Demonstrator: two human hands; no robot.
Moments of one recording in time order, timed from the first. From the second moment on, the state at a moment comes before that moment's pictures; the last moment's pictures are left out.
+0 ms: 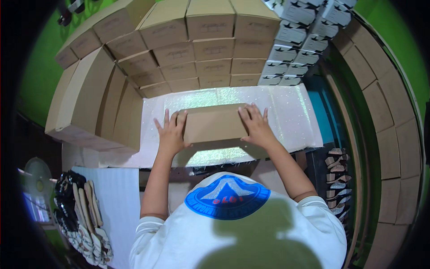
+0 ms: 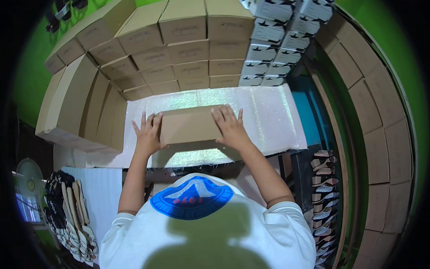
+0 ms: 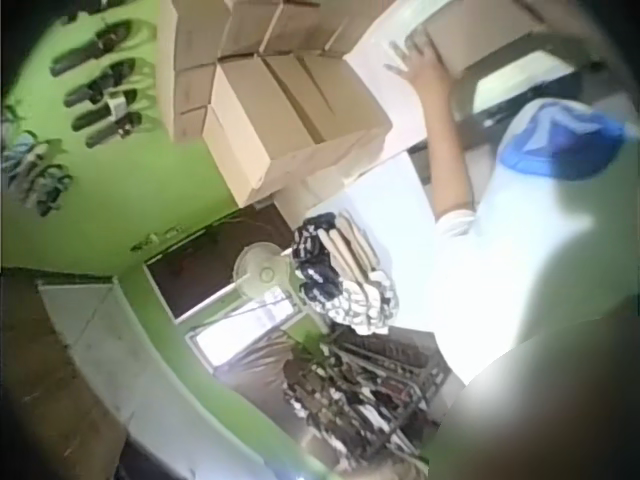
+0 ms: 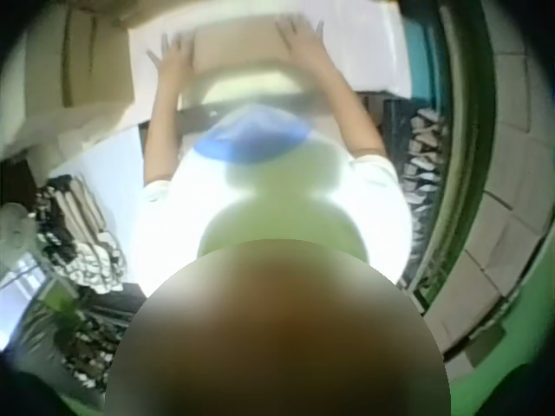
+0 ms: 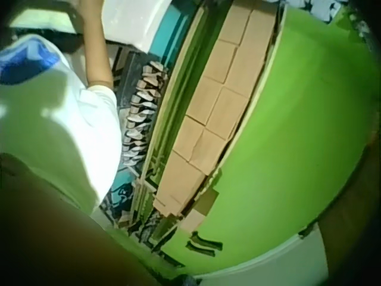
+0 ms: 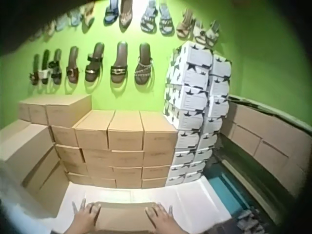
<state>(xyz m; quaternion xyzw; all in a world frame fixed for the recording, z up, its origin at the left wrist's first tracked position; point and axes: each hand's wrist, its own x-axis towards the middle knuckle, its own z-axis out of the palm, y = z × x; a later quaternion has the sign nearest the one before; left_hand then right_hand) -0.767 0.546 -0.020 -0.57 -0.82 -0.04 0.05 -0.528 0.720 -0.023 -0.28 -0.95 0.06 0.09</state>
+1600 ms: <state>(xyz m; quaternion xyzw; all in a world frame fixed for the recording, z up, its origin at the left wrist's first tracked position) -0.512 0.340 0.049 -0.68 -0.65 -0.27 0.20 -0.203 0.477 0.076 -0.27 -0.90 -0.19 0.28</state>
